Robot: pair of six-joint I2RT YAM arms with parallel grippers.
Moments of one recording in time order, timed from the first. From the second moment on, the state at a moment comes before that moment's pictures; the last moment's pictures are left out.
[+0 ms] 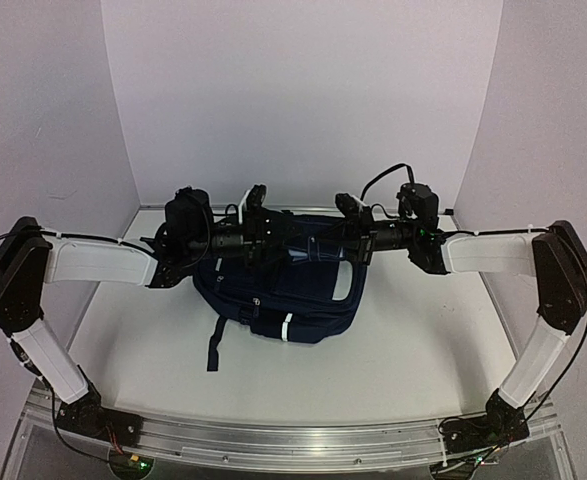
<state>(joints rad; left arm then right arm) -0.76 1.64 1.00 0.64 0.69 -1.14 0.54 1.72 1.07 0.54 -1.11 1.25</state>
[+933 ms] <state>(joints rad) -0.77 1.46 1.14 -0.13 0.26 -0.85 0.55 1.71 1.07 0.56 -1.11 1.23</state>
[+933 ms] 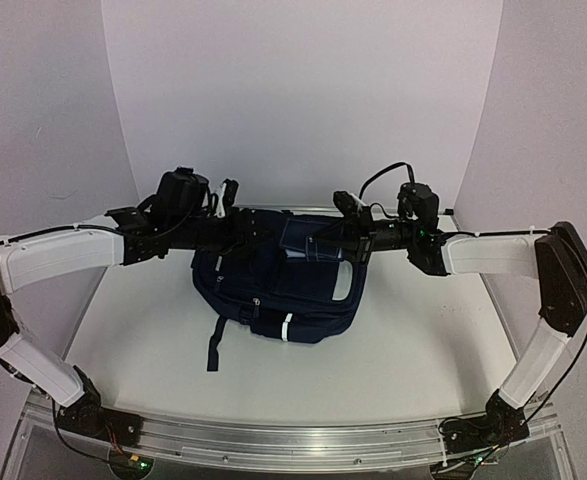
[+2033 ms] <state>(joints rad) -0.92 1.69 1.49 -0.54 0.01 -0.67 0.56 1.72 1.07 0.53 -1.10 1.21</state>
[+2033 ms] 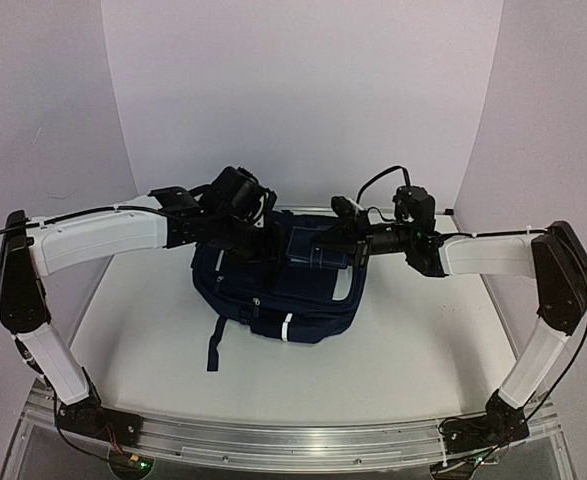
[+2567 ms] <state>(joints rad) -0.76 1.43 1.04 0.06 0.52 -0.81 0.57 1.73 1.07 0.53 -1.10 1.19</state>
